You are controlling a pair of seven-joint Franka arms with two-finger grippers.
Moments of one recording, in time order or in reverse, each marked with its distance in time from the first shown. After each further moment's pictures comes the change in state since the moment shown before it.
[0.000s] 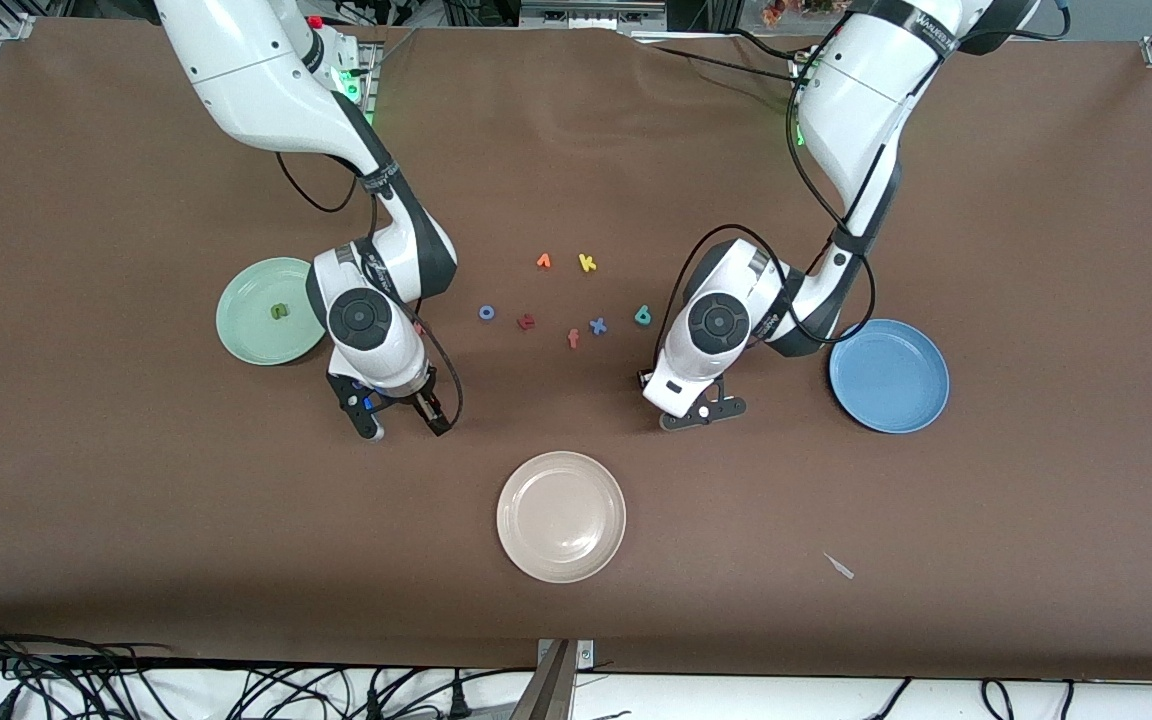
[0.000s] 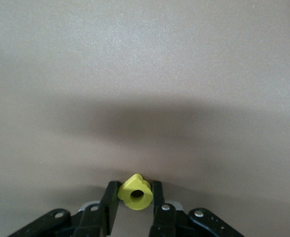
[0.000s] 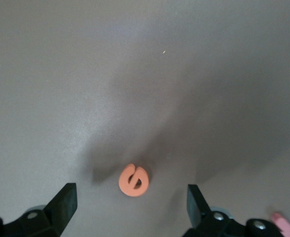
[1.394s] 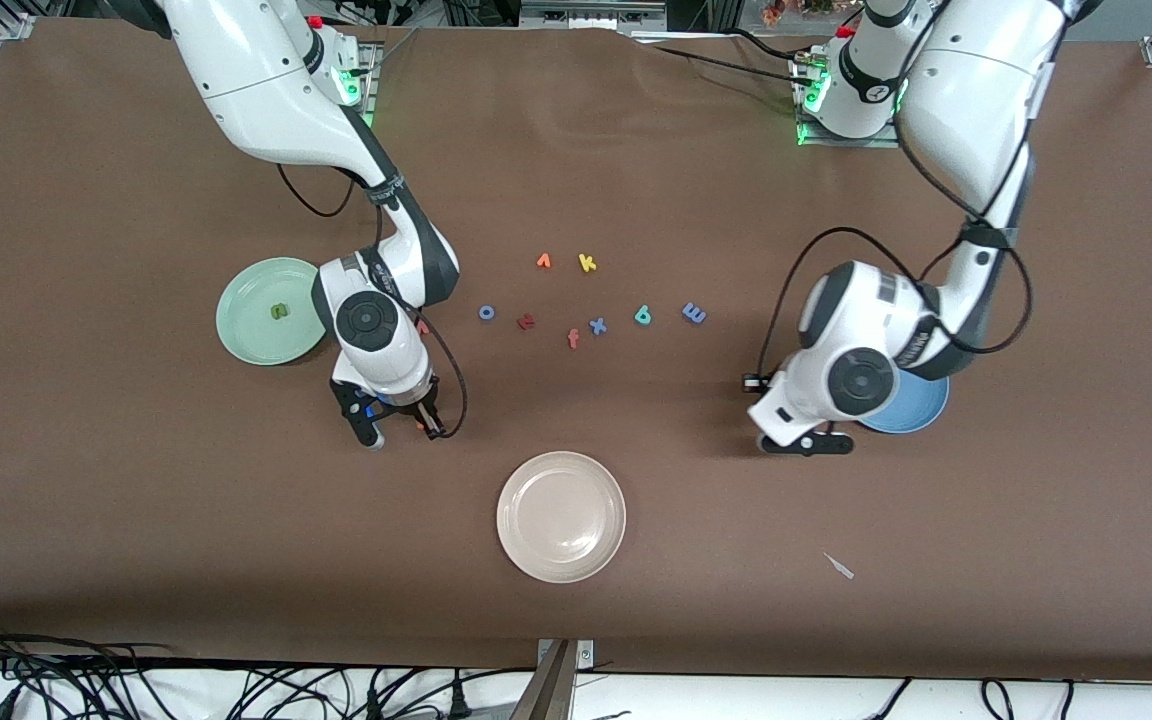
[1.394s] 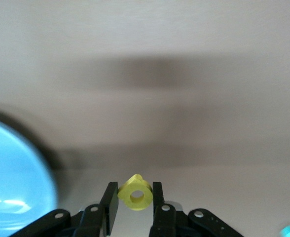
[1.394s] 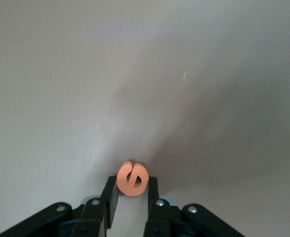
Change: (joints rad) left arm 0.250 -0.113 0.020 0.048 0.001 -0.383 0.546; right arm 0.011 0.023 -0.039 0.028 -0.054 0.021 -0.026
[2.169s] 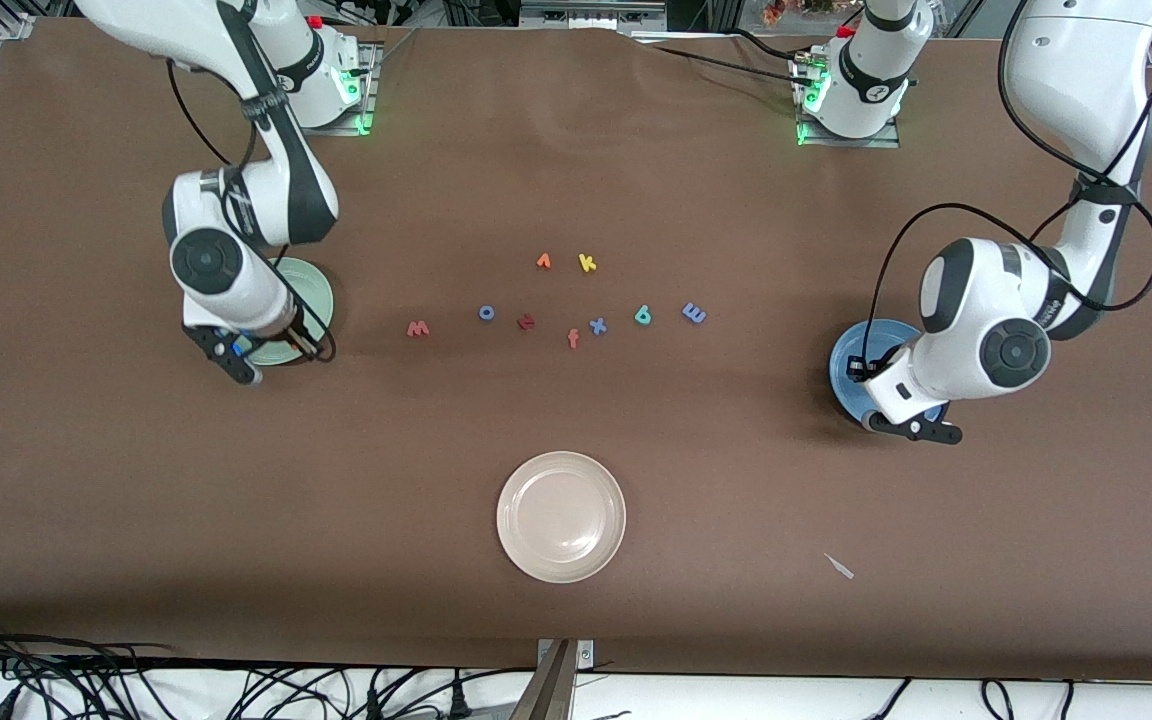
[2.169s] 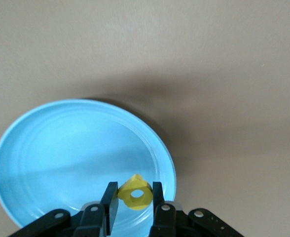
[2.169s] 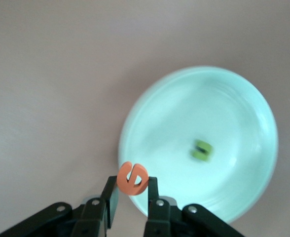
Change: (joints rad) left arm 0.181 -0.183 -0.001 -0.342 0.054 0.249 0.260; right arm -0.006 -0.484 -0.203 -0.570 -0.001 -0.133 -0.444
